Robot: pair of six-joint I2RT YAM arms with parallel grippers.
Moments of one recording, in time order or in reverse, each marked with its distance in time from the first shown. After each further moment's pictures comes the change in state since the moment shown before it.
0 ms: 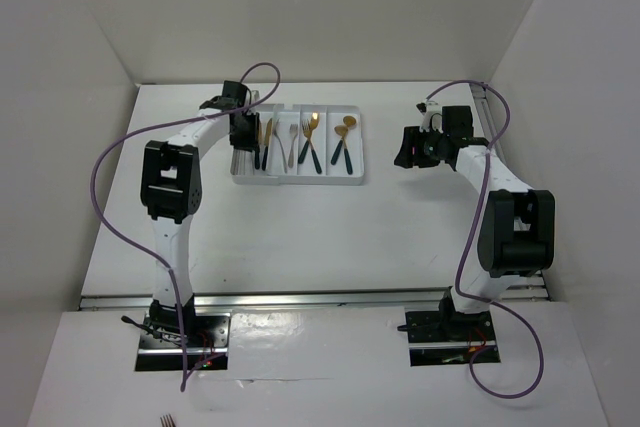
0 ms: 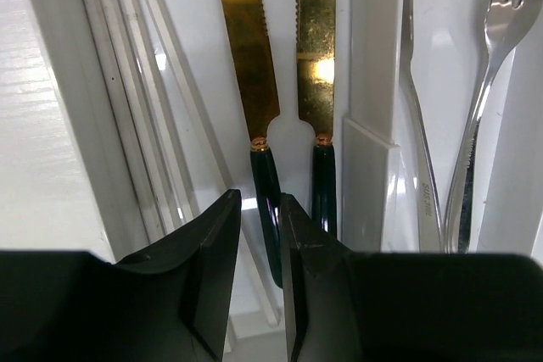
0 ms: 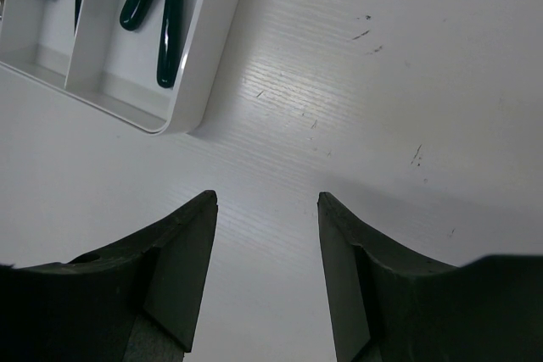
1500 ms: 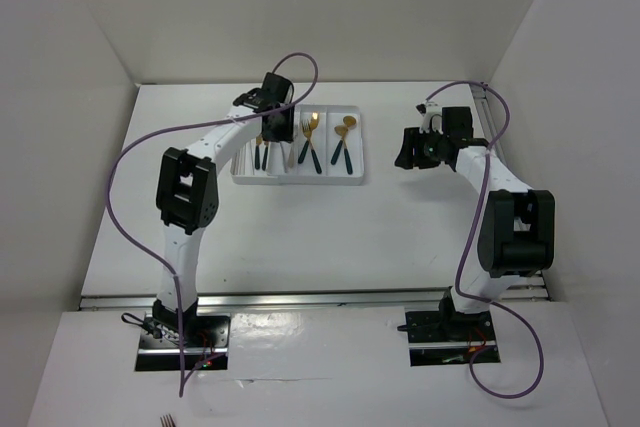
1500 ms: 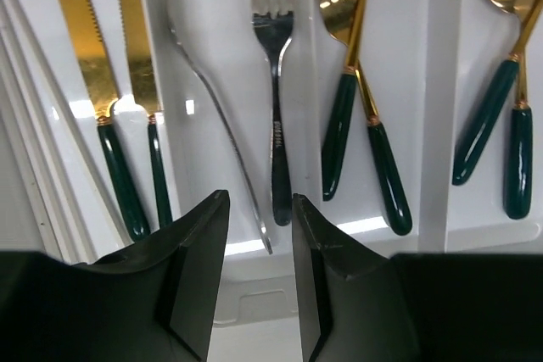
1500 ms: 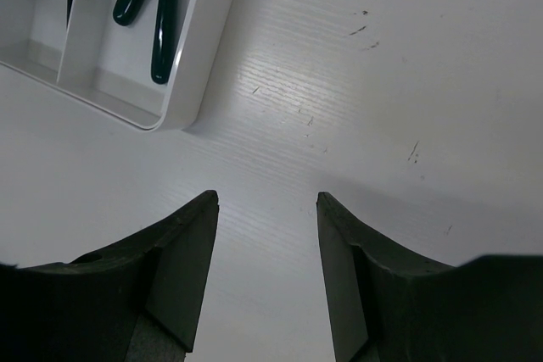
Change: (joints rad) left arm -0.225 -0.056 0.114 -0.082 -0.182 -0.143; right arm 0.000 -0.001 -0.005 0.000 0.008 -0.011
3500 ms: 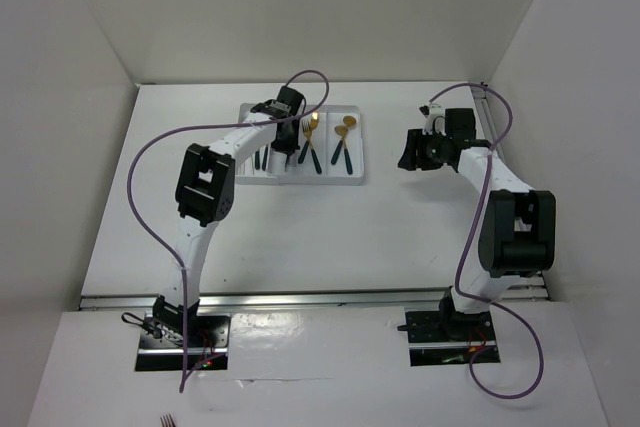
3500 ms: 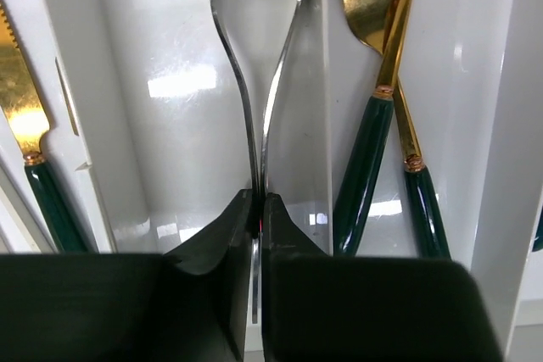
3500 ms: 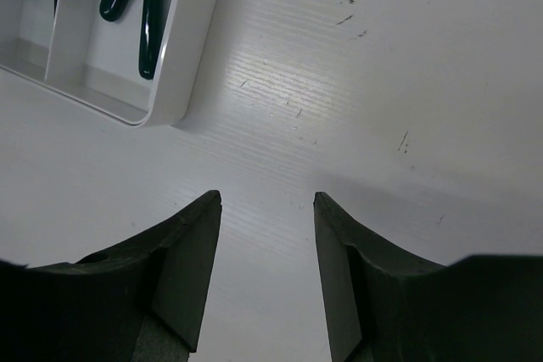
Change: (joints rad) left arm -0.026 0.176 0.075 0.004 -0.056 -0.003; right arm -0.024 -0.001 -0.014 -0.001 -0.003 -0.004
